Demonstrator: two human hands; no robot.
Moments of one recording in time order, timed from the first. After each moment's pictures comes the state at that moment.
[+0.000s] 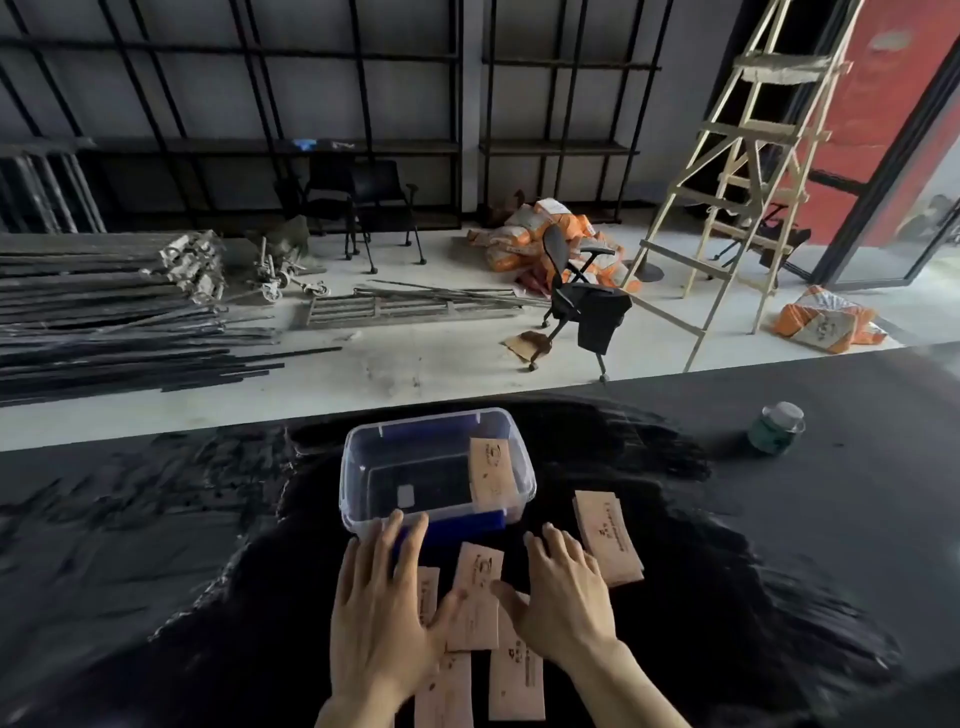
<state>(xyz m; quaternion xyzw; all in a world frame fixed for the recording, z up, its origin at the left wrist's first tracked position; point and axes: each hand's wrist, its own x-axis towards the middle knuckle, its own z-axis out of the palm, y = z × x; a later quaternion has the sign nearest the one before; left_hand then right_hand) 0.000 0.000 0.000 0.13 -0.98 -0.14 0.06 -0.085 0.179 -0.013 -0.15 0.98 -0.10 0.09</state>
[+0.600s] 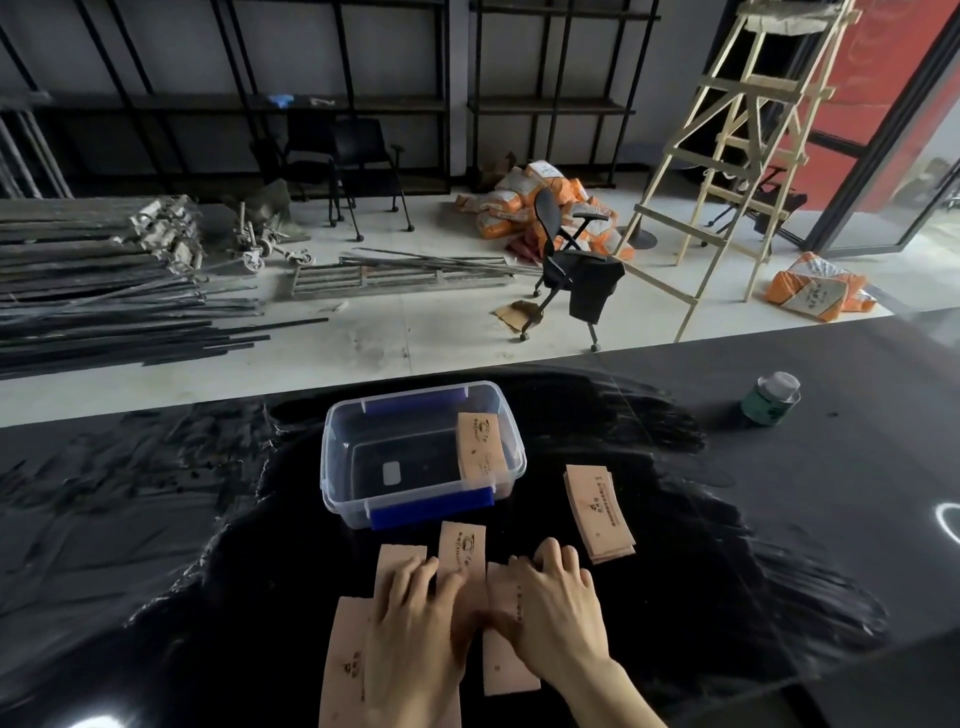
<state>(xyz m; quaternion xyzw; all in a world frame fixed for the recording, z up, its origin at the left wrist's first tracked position) -0.002 0.038 -0.059 0.10 -0.98 -0.14 -0.02 -0.069 0.191 -0.042 -0.17 0.98 -0.07 0.11</state>
